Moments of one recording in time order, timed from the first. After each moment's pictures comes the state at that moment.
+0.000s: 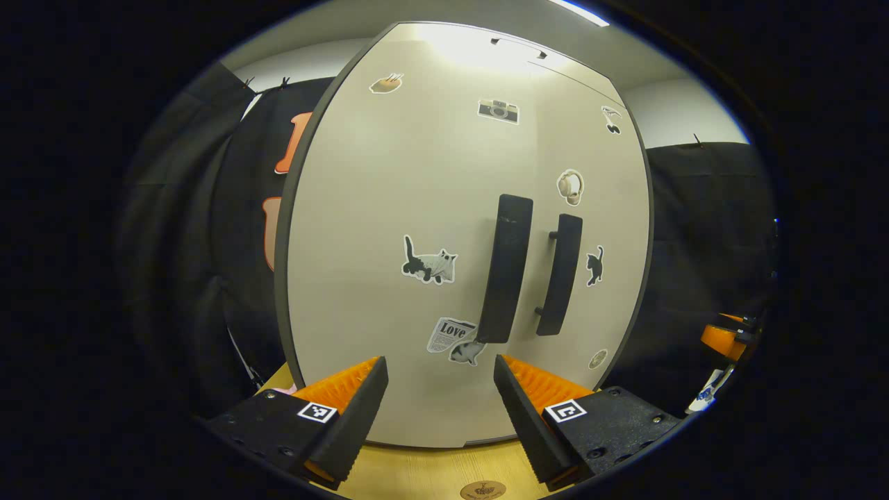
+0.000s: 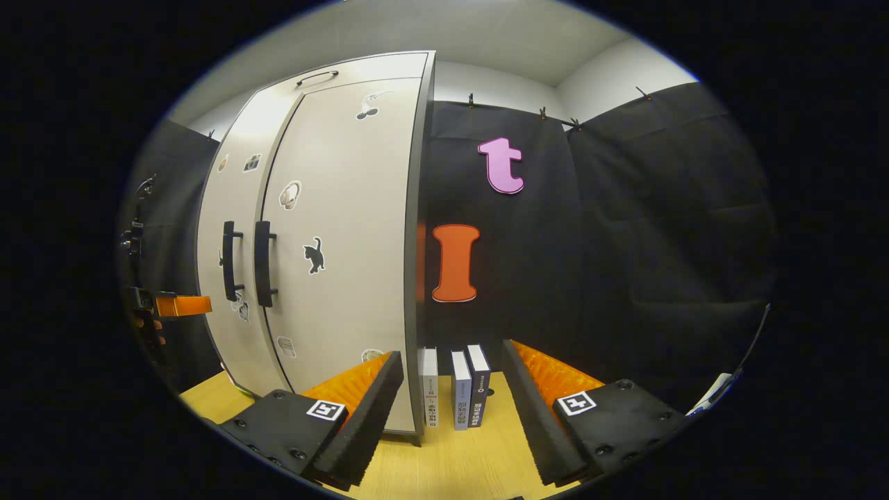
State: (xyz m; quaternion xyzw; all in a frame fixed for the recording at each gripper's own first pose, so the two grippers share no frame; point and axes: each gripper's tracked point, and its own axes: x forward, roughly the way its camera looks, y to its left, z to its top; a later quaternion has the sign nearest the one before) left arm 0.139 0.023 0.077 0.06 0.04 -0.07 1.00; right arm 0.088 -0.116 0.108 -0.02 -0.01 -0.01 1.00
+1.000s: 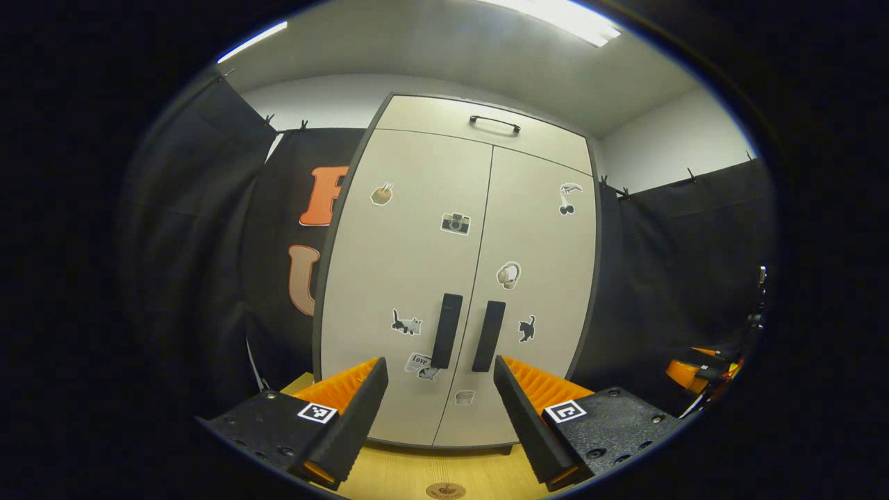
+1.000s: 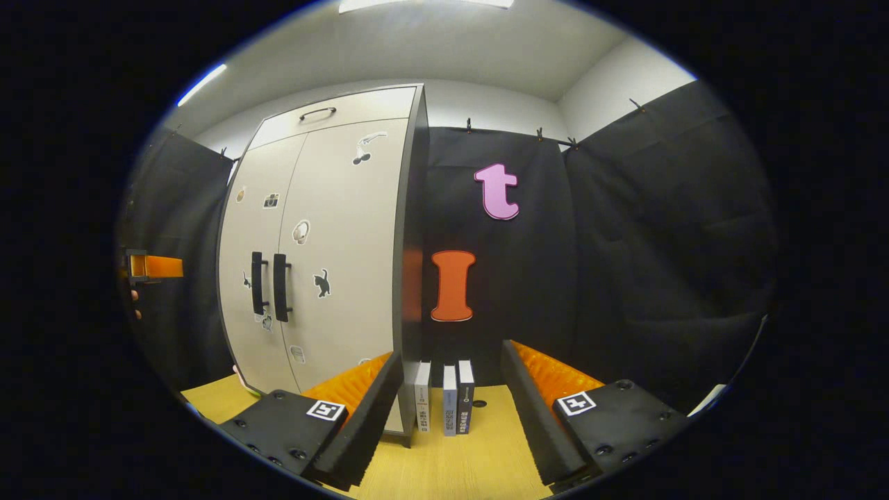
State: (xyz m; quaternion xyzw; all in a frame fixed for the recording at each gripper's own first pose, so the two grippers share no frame) left arm 0.004 -0.026 0.174 0.04 -0.05 -0.03 1.00; right arm 0.028 -0.158 0.147 -0.02 -0.05 0.02 1.00
